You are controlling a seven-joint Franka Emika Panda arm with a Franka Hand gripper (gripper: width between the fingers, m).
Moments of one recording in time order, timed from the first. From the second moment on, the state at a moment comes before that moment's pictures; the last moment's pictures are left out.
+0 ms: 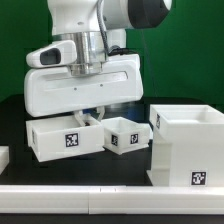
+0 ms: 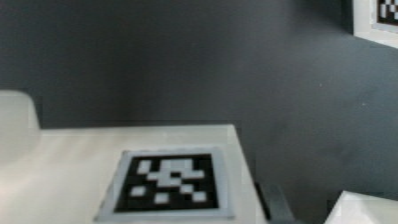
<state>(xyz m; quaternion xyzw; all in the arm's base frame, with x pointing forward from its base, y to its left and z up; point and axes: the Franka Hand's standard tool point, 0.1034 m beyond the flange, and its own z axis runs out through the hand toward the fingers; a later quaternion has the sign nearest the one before) 0.524 -0.064 0.060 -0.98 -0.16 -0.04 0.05</state>
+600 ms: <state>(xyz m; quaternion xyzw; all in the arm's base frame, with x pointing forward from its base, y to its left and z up) 0.524 -0.064 0.051 -0.97 -0.22 -0.05 0.04</state>
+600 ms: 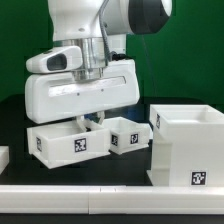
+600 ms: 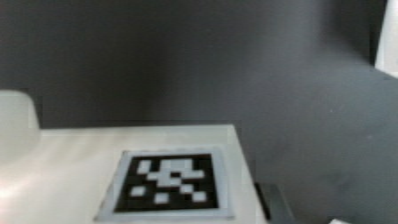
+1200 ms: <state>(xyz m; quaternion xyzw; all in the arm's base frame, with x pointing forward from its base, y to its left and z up) 0.521 -0.068 0.049 -0.91 -0.42 -0.03 0.03</state>
